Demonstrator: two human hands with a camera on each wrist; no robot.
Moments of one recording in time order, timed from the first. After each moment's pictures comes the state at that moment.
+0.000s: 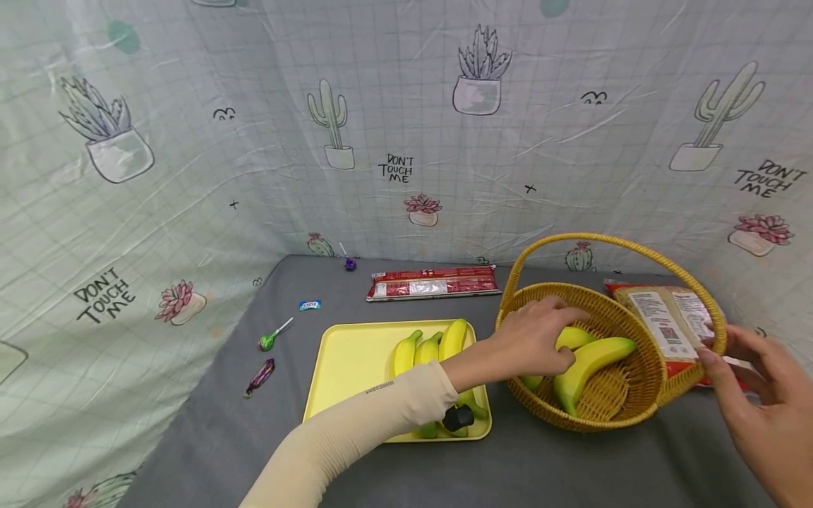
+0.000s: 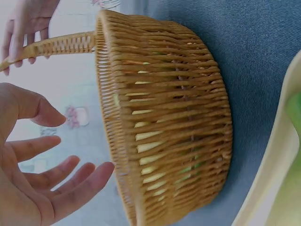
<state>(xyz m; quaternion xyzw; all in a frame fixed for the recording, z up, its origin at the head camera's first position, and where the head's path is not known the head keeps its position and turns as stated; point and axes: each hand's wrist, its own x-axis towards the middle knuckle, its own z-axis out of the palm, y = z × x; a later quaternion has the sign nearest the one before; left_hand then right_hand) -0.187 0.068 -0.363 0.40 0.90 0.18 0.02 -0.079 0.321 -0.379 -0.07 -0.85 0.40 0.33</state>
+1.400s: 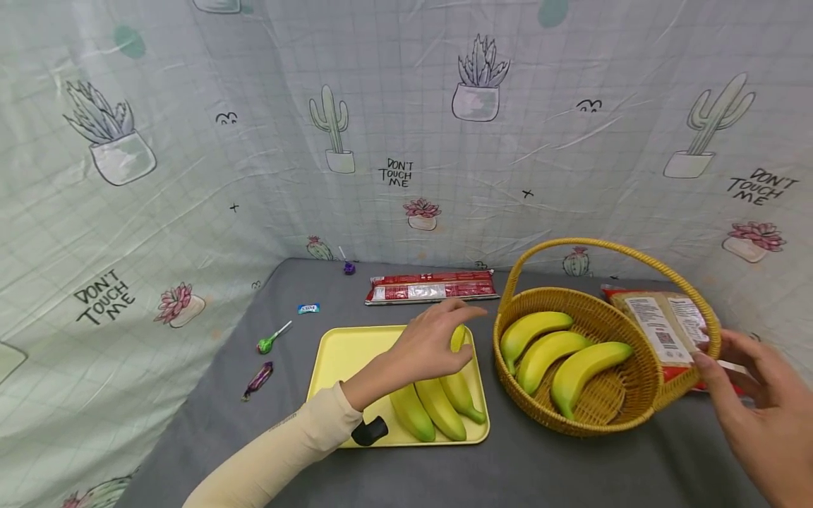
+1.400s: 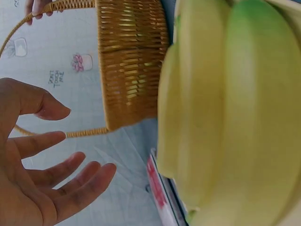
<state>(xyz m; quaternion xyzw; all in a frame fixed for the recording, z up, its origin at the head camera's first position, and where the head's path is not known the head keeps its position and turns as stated) -0.179 -0.061 -0.378 0.33 0.91 0.23 -0.04 -0.077 0.321 -0.379 -0.08 -0.86 0.39 0.32</state>
